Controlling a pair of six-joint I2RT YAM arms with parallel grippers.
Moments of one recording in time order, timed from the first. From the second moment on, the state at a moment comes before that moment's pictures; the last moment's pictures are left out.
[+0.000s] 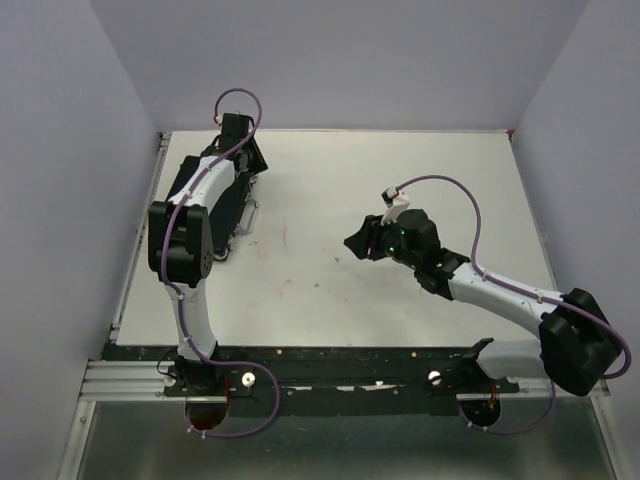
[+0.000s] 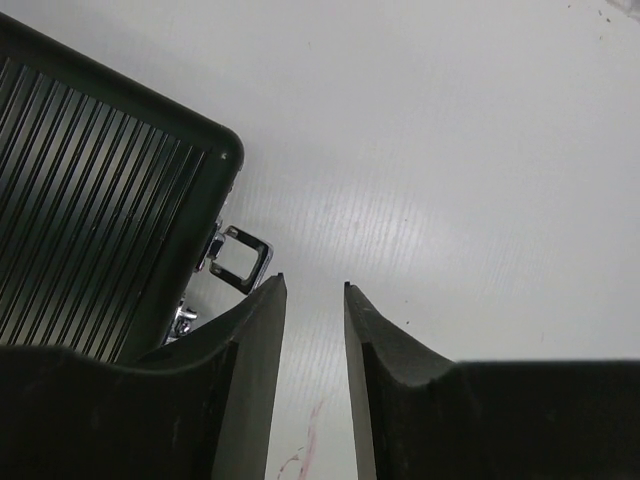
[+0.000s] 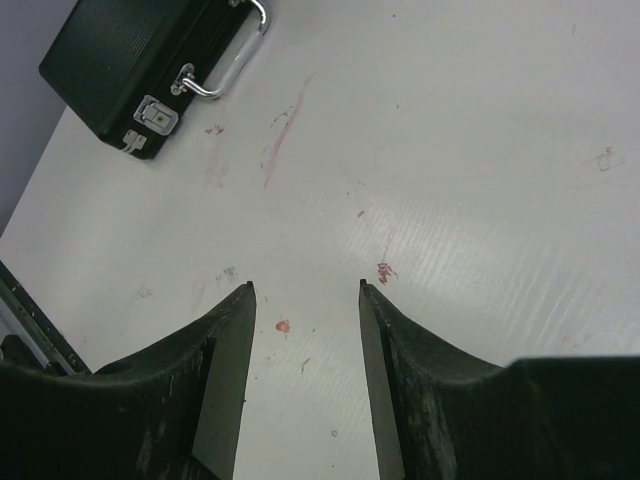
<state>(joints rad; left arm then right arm) -0.14 2.04 1.68 -0.41 -0.01 -0.54 0.68 1.29 0.68 0.24 -0.06 0.46</state>
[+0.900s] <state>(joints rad) -0.13 2.14 1.75 -0.44 -0.01 -0.56 0.67 1.28 0.68 0.23 -0.06 0.46</state>
